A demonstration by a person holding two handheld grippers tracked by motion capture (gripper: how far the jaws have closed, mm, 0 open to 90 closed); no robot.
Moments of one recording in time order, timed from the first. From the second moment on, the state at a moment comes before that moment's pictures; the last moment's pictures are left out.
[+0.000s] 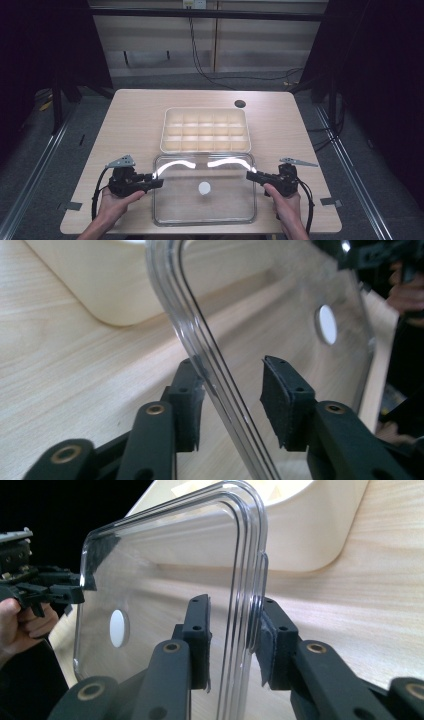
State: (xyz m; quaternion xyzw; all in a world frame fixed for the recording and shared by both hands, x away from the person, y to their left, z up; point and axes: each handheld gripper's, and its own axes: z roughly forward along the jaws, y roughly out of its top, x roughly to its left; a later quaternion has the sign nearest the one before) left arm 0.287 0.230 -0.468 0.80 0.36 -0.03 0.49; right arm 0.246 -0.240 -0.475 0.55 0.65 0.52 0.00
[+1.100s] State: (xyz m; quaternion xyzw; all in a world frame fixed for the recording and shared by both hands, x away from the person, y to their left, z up) left arm 0.279 0.240 -0.438 0.78 0.35 0.02 0.51; right arm 0.248 -0.227 -0.443 0.53 0.65 0.55 0.04
